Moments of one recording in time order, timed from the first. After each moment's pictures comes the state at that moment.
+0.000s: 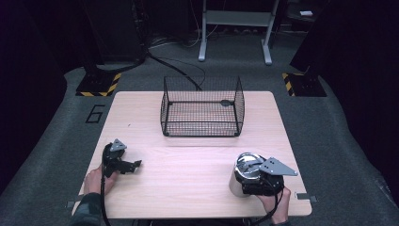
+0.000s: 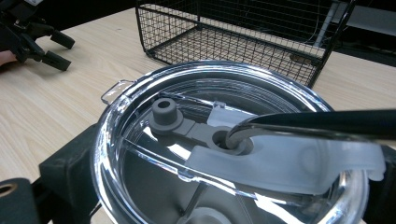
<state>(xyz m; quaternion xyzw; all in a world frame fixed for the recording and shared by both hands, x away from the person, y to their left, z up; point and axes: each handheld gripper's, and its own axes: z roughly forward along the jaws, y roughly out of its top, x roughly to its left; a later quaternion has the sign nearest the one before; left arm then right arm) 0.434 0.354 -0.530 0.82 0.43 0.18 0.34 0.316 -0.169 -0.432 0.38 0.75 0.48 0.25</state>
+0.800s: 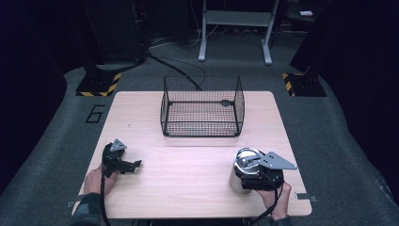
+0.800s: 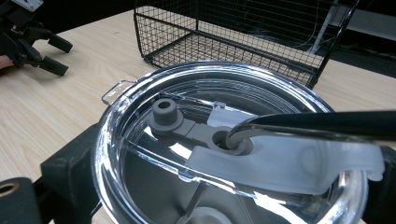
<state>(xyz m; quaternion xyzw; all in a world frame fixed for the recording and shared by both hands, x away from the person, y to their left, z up) 0.435 0.355 -0.530 0.82 0.43 0.18 0.34 0.324 -0.166 -0.416 0.38 0.76 0.47 0.26</state>
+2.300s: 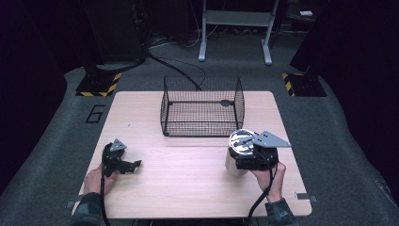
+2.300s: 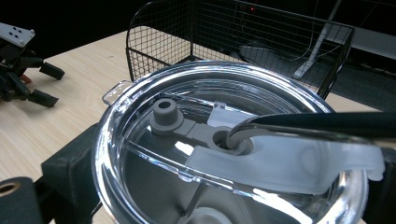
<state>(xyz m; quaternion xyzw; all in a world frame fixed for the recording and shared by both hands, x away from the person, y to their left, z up) 0.435 0.355 -0.530 0.82 0.42 0.19 0.34 0.364 -0.148 -0.378 0.37 0.75 0.47 0.27</state>
